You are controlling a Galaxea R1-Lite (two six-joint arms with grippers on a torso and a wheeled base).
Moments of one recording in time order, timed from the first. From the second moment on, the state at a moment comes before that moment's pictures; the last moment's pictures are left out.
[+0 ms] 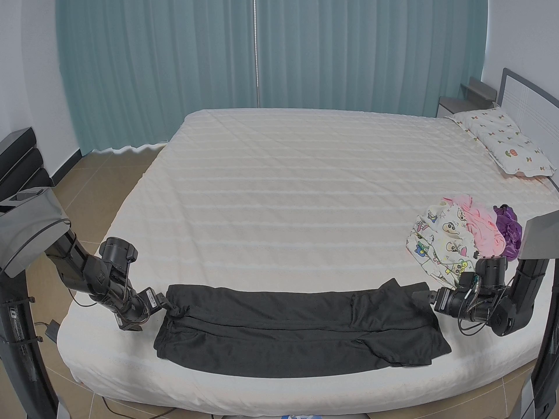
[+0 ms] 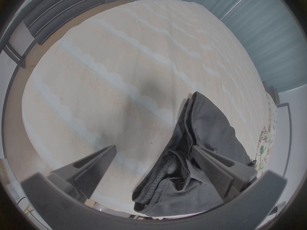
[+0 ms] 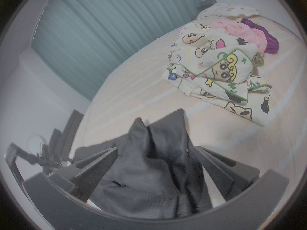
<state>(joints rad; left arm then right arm) 0.01 2.20 -0.89 -0.13 -0.15 -0.62 -0.04 2.24 -0.41 -1.19 0.35 0.45</state>
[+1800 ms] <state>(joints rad) 0.09 2.10 -0.91 -0.22 -0.41 -0.94 -0.03 2.35 -0.41 -1.34 0.45 0.47</state>
